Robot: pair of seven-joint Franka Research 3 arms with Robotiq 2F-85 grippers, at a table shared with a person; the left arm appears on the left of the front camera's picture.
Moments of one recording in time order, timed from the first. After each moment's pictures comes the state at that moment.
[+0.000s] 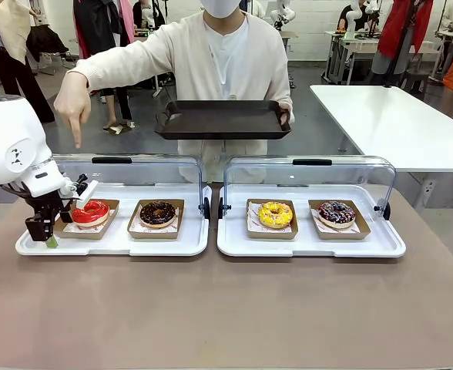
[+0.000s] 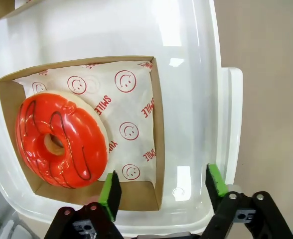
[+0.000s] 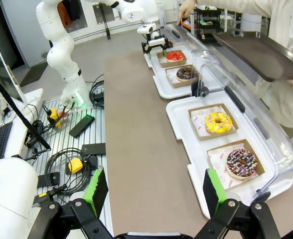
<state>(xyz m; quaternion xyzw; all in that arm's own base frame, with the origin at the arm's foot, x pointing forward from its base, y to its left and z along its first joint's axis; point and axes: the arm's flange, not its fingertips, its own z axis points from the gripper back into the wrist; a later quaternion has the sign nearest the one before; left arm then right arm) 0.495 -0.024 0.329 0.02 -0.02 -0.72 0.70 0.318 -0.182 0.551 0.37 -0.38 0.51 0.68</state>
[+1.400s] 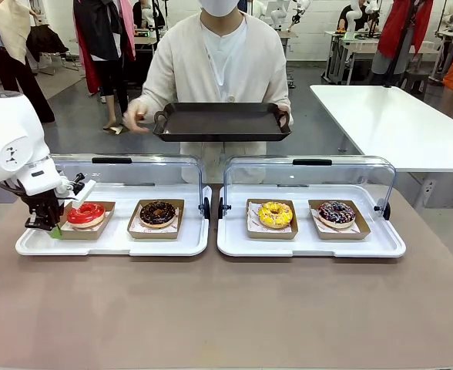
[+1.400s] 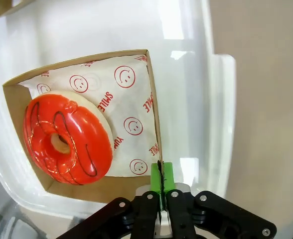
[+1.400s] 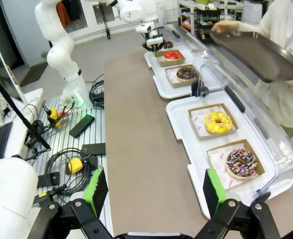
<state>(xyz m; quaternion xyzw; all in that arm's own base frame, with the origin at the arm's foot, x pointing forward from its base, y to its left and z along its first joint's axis) 0.486 -0.021 0.341 0.04 0.00 -0.73 0.69 0.318 -0.182 0.551 0.37 -0.38 0.51 0.68</state>
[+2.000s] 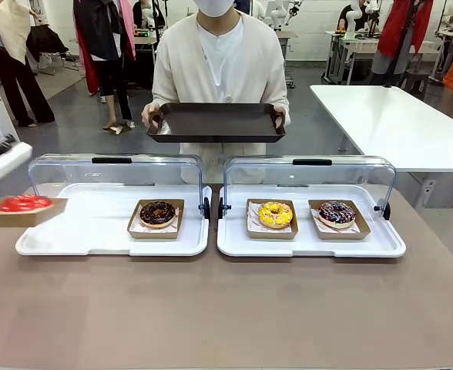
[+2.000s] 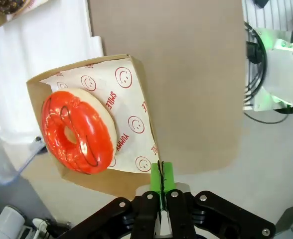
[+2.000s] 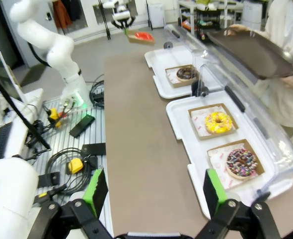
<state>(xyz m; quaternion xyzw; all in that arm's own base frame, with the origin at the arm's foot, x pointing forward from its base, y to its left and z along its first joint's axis) 0.353 0.008 0.502 0.03 0.03 -0.71 0.70 0.318 -0.182 0.551 0.37 -0.38 0.51 0.68</state>
